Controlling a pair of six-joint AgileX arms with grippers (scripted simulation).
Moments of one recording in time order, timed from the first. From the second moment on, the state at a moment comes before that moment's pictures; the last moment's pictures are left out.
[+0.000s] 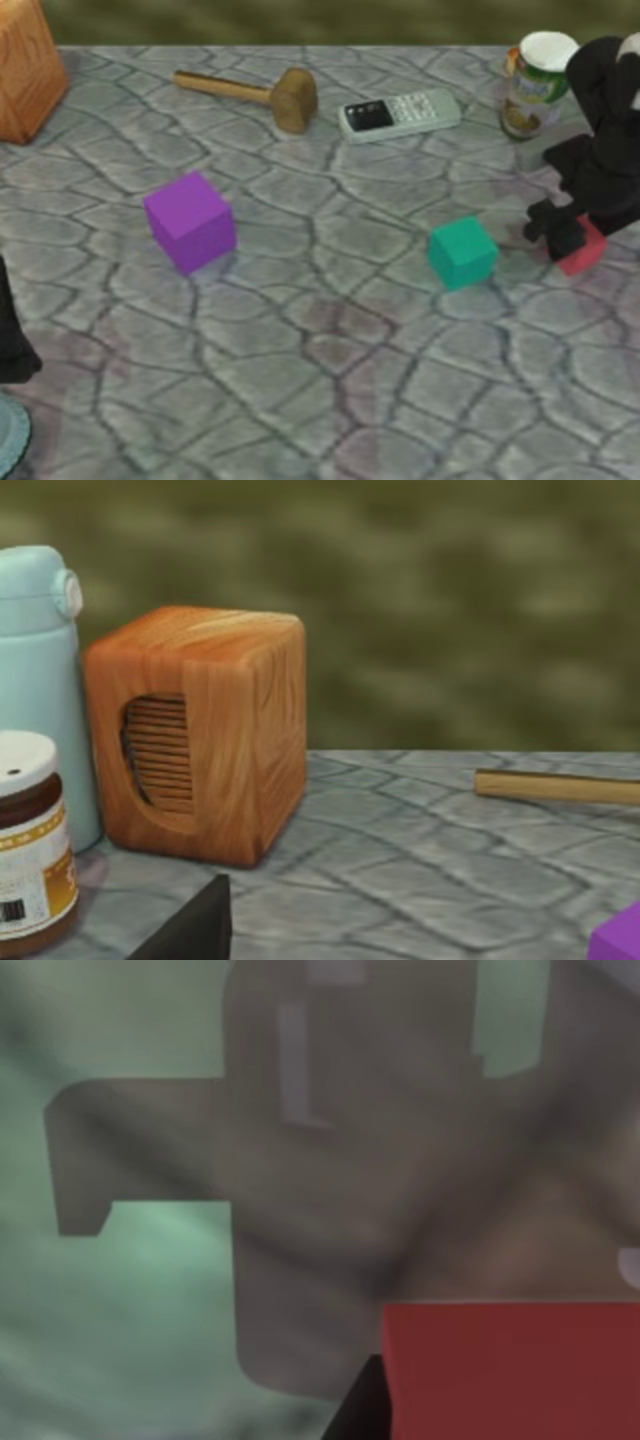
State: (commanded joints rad) left arm 0.00 0.00 0.00 0.00 0.00 0.00; right arm 0.14 2.28 1.56 -0.85 0.00 -0.34
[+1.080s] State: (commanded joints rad) left arm 0.00 0.00 0.00 0.00 0.00 0.00; right arm 0.14 2.16 1.72 -1.10 -0.01 -0.33
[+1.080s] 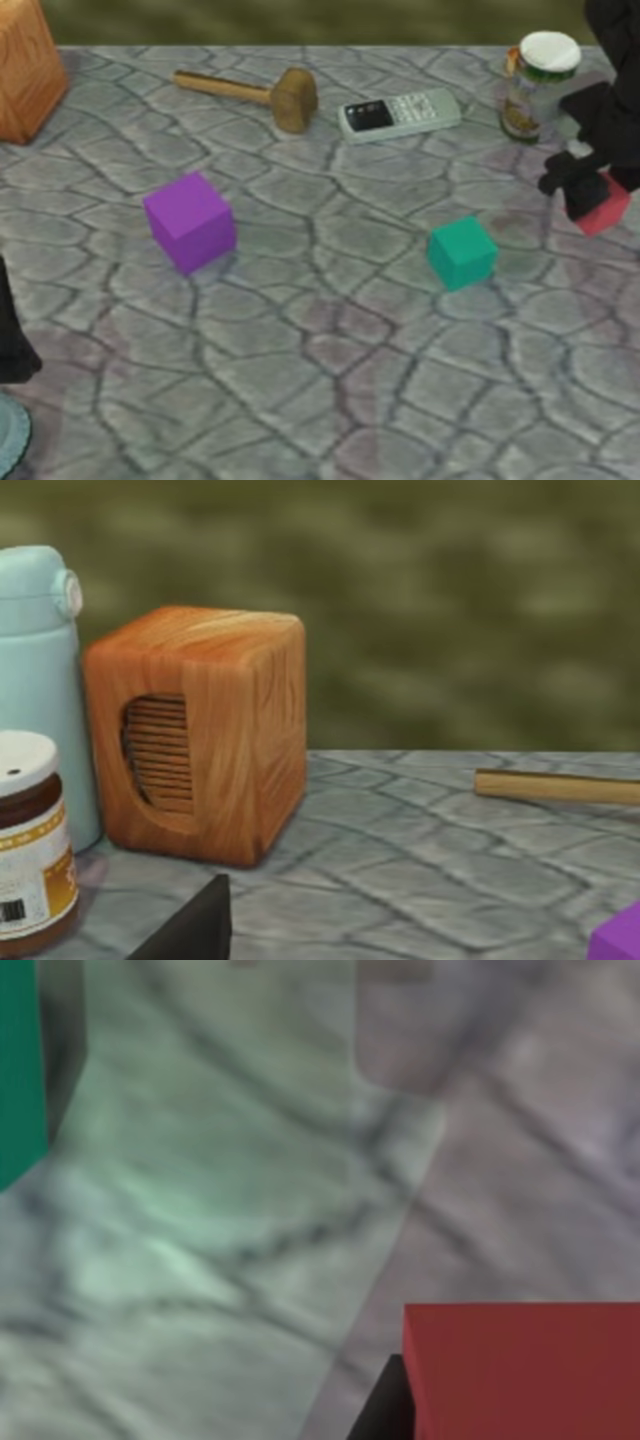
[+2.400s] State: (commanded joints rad) left arm 0.00 0.00 0.00 0.00 0.00 0.00; right arm 0.68 1.88 1.39 -1.06 0.02 0.69
